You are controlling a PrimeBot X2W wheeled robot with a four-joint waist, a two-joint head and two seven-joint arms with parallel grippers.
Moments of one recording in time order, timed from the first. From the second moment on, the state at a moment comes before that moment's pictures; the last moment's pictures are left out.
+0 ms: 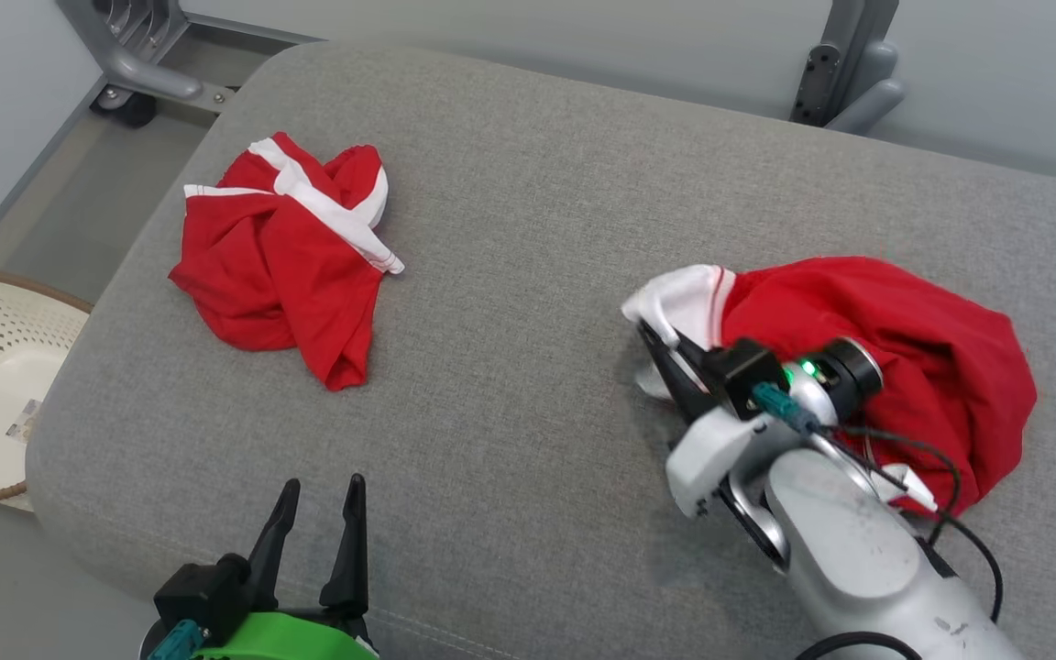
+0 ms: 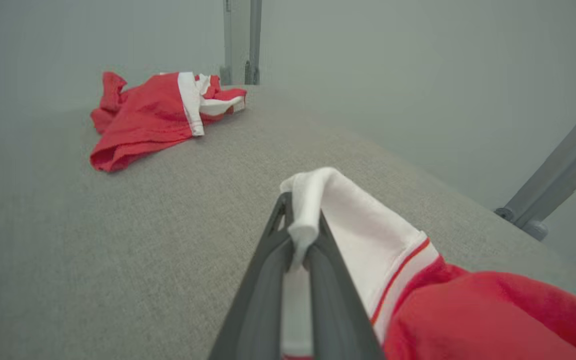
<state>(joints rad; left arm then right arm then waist) 0.01 0.05 -0.16 0.26 -0.38 -0.13 -0.26 -0.50 -0.05 0.37 0.69 -0.04 0.13 -0.26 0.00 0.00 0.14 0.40</state>
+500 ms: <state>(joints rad) 0.03 0.05 -0.16 0.29 -0.35 -0.13 -0.26 -0.82 -0.05 0.25 0.22 0.21 0.13 -0.26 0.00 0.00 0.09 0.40</state>
